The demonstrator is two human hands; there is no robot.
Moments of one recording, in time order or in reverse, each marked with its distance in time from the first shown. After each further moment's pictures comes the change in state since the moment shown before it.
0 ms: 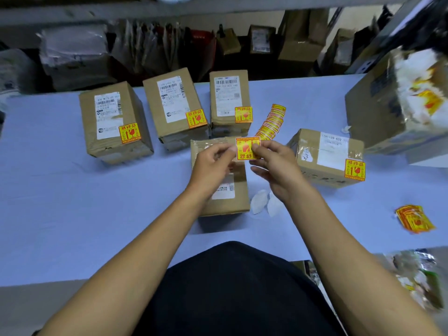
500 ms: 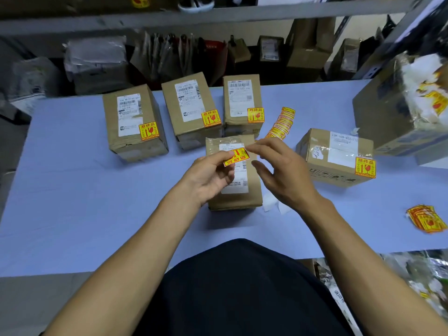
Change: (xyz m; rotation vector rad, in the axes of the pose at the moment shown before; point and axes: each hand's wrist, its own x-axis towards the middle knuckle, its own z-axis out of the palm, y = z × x) left_hand -0.035 0.026 -0.038 -0.619 -0.024 -0.458; right_hand -0.038 0.019 -0.003 -1.060 -0.045 -1.078
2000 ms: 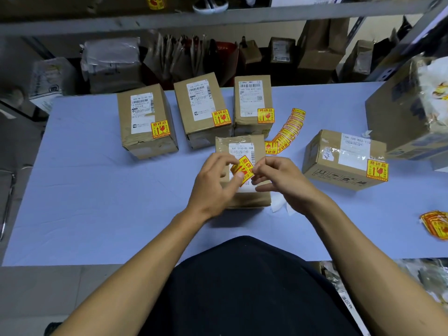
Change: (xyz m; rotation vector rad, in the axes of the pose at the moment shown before) left_hand -0.005 -0.035 -0.044 1.133 0.028 0.987; right_hand 0.005 -0.011 0.014 0.918 -0.334 0.731
